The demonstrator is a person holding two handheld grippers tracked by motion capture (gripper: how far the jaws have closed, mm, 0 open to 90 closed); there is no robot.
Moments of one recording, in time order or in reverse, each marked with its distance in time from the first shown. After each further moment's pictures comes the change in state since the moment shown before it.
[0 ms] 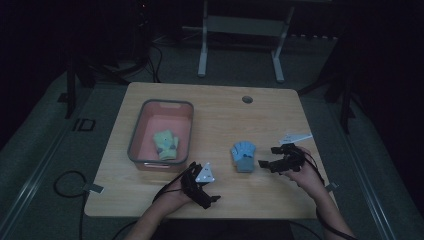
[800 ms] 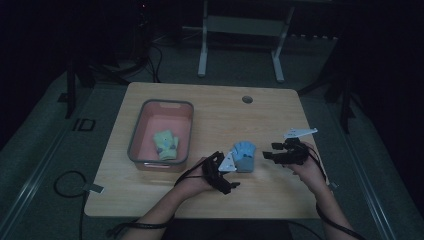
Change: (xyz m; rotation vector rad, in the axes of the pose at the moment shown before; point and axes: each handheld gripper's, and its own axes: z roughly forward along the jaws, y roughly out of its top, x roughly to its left) left arm 0.010 0.062 0.033 -0.018 -0.002 0.140; right arm -0.016 0.010 -0.007 -0.030 -0.040 0.000
